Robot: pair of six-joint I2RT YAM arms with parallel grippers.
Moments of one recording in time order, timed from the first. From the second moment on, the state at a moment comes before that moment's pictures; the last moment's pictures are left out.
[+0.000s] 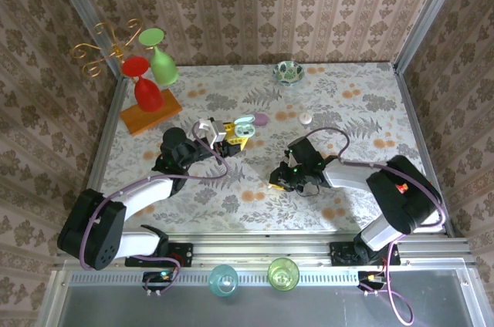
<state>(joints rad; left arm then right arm) -0.51 1.28 0.50 0.82 0.75 0.04 0.58 1.53 0.67 -0.13 -0.43 0.96</state>
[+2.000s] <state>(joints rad) -0.57 1.48 0.54 0.93 0.59 0.19 0.62 1.49 1.30 -0.40 -0.32 0.78</state>
